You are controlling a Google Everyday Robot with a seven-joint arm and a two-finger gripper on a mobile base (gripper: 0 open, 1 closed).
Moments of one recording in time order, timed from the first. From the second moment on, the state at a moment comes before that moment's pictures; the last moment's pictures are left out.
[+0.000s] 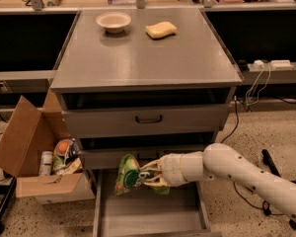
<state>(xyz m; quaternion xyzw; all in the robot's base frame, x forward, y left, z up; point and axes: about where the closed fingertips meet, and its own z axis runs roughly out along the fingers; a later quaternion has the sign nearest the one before) 0.483 -0.012 0.575 -0.73 0.49 0.16 0.44</state>
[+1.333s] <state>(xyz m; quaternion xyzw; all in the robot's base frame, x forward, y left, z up) 0.500 0.014 0.745 -0.74 0.42 0.15 0.51</state>
